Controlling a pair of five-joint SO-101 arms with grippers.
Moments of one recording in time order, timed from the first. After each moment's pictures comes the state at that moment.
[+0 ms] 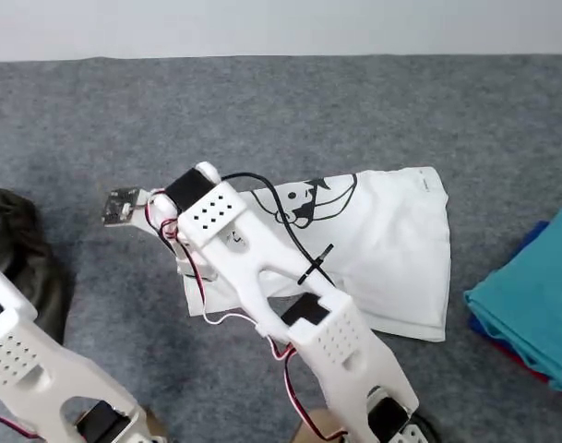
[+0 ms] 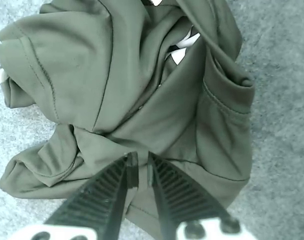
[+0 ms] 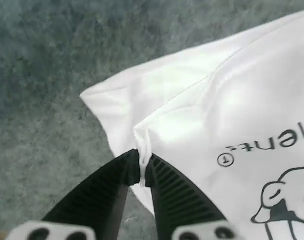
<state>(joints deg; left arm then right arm) -51.0 32.7 -37.3 95.5 -9.3 -48.4 41.2 -43.8 100.4 33.9</state>
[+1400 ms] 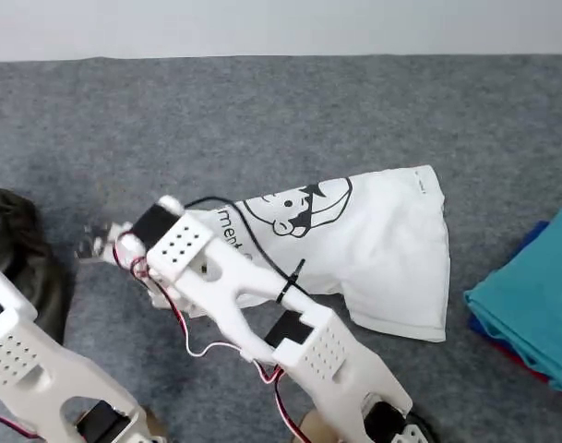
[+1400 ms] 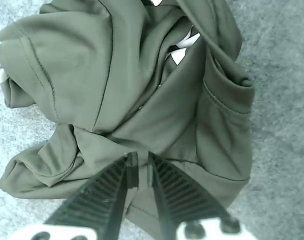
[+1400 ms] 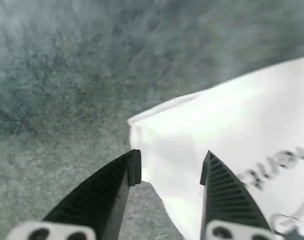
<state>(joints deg) -51.0 32.7 -37.3 95.5 -9.3 -56.2 41.8 -45.9 100.2 26.2</state>
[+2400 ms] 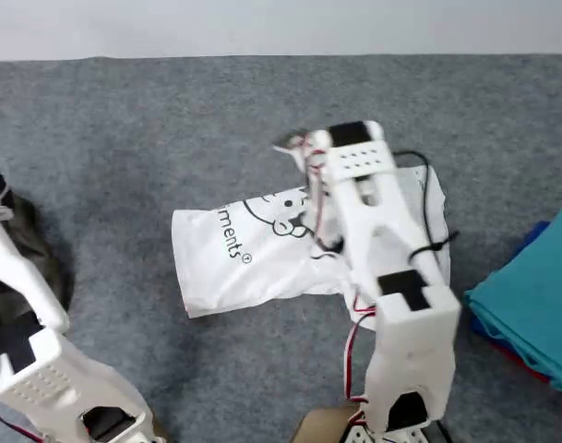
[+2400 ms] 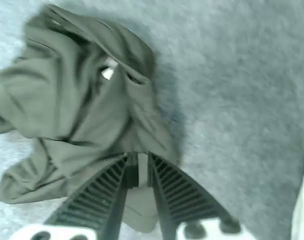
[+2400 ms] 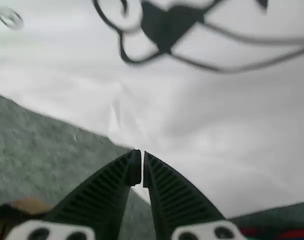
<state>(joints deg) -38.7 15.3 -27.9 98.9 -9.2 -14.7 27.4 -18.3 100.4 24.7</state>
